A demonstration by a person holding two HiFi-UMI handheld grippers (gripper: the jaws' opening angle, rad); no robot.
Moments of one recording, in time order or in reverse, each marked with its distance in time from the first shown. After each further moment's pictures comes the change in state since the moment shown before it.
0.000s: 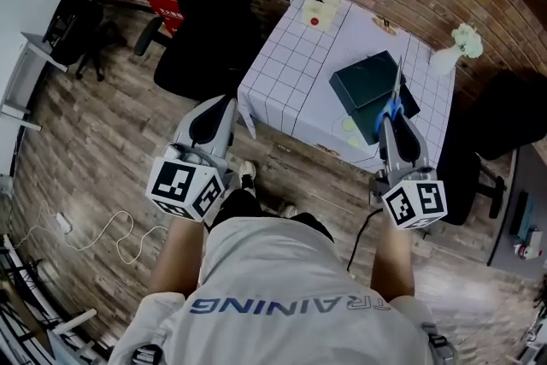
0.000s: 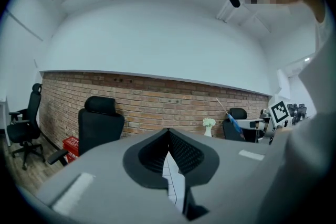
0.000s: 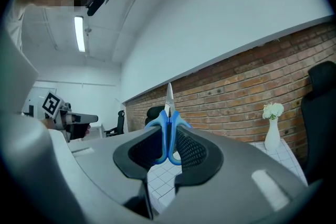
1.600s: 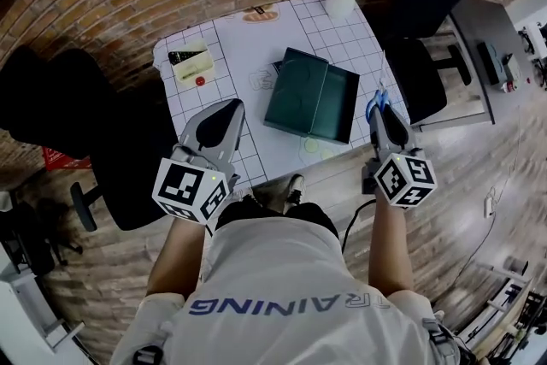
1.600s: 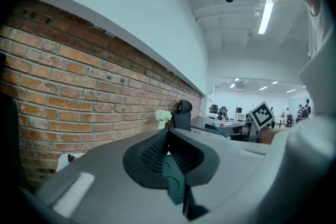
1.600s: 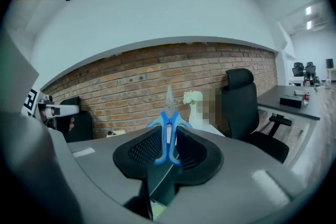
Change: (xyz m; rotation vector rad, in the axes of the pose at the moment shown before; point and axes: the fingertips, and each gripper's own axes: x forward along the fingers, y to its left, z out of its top) left arm 0.311 -0.081 -0.022 0.018 0.175 -0.837; right arm 0.002 -0.165 -0.039 0.185 0.102 -0.893
